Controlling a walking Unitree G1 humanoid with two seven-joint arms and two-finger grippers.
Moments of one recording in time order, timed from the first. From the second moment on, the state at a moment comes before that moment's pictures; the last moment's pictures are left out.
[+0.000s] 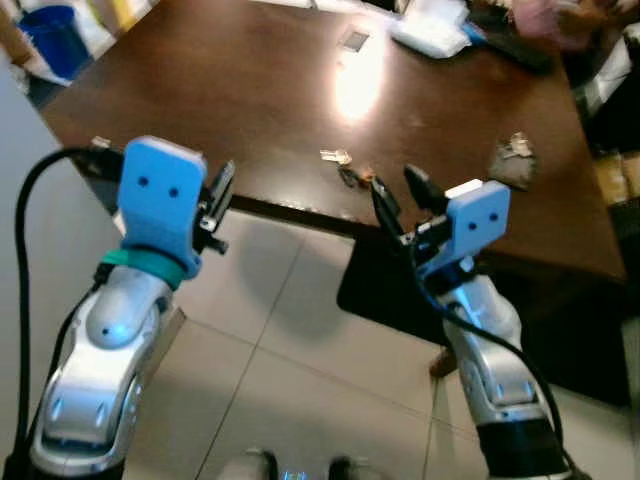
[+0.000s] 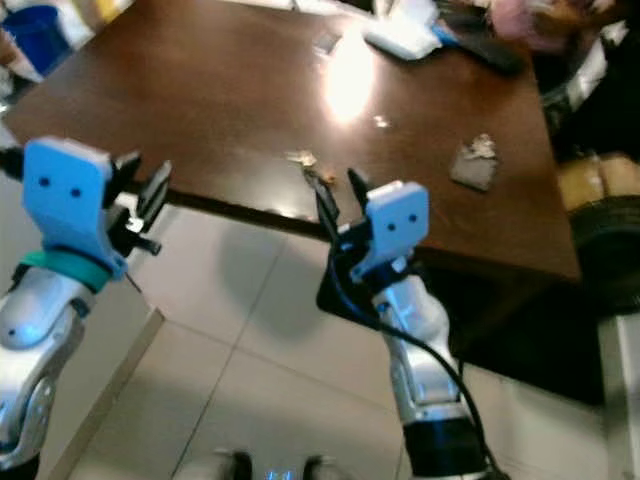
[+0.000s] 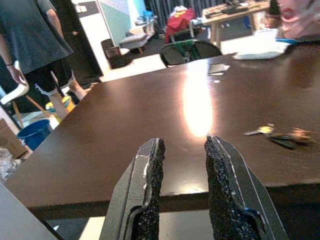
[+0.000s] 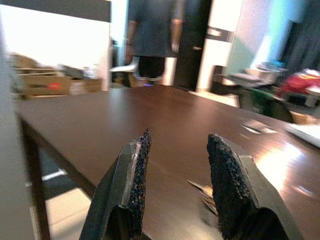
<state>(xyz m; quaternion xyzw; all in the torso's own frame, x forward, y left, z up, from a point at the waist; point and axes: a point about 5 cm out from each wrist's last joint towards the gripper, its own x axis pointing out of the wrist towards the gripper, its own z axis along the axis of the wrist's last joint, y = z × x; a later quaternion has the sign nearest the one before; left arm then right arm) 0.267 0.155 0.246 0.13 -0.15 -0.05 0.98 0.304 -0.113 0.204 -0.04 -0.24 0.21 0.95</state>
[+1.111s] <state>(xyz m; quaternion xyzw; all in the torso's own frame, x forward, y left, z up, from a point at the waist) 0.279 0.091 0.203 0.11 -0.08 -0.29 0.95 0.308 -0.123 0.203 -0.06 -0.23 0.20 0.95</state>
